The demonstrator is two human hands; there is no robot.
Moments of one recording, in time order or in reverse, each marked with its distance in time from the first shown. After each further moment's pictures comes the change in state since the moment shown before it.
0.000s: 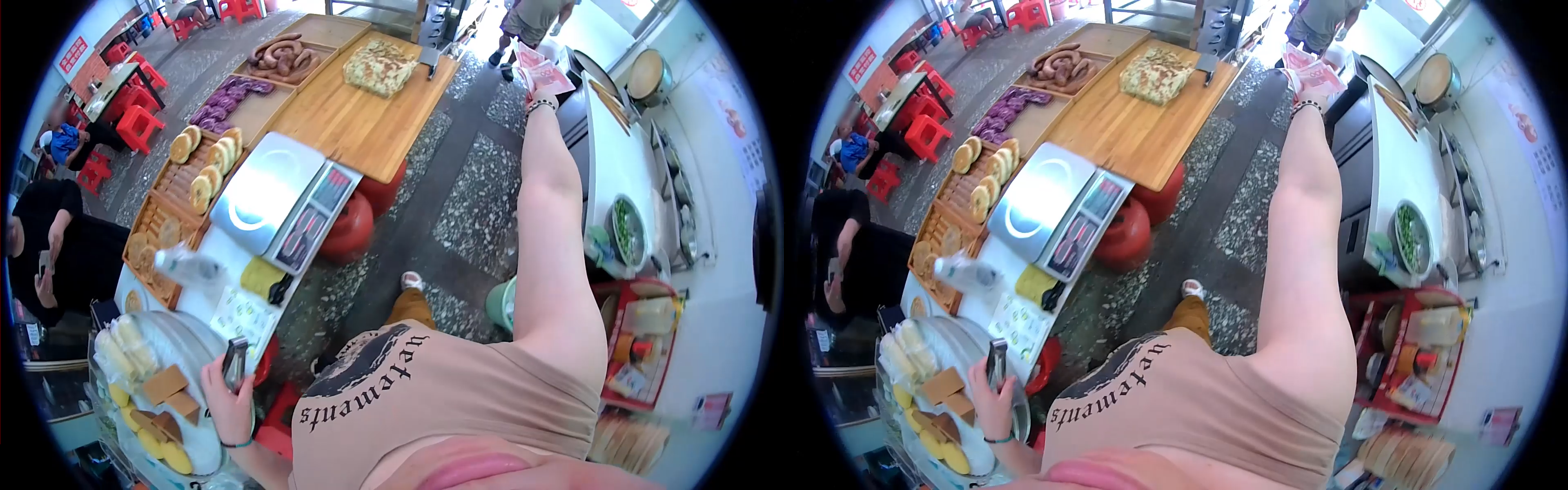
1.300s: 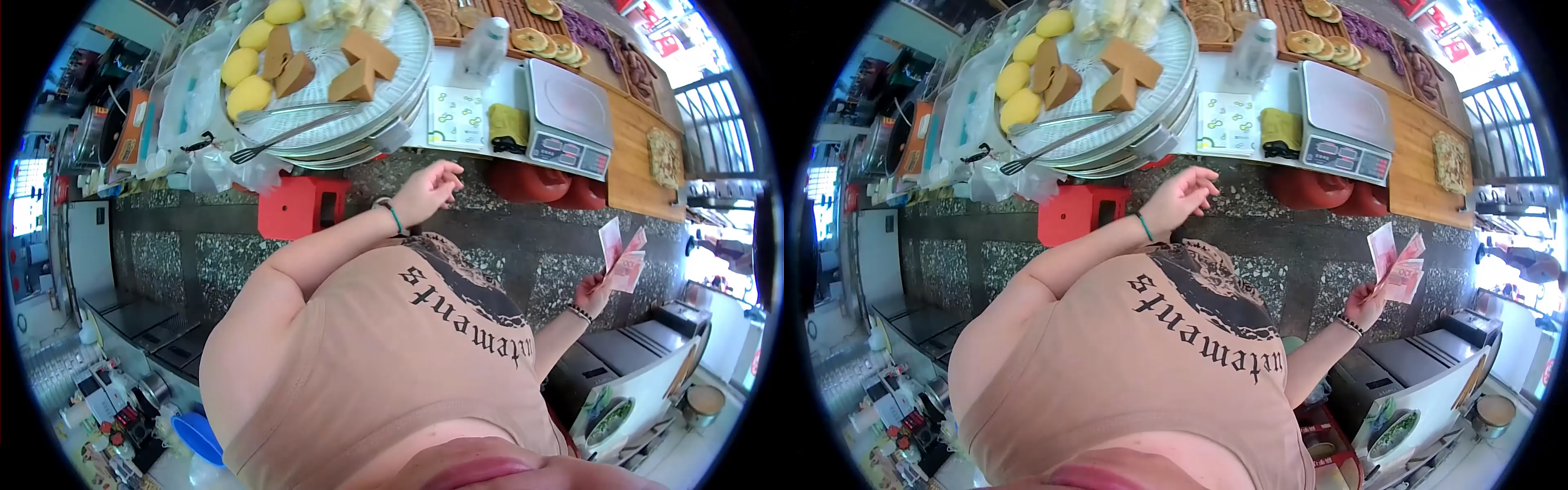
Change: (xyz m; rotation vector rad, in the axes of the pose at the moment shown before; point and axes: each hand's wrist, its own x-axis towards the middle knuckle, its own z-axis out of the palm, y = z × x) left_hand -0.123 -0.103 0.082 -1.270 -0.050 -0.299; right_hand -0.620 -0.044 -0.248 0.688 -0.942 0.605
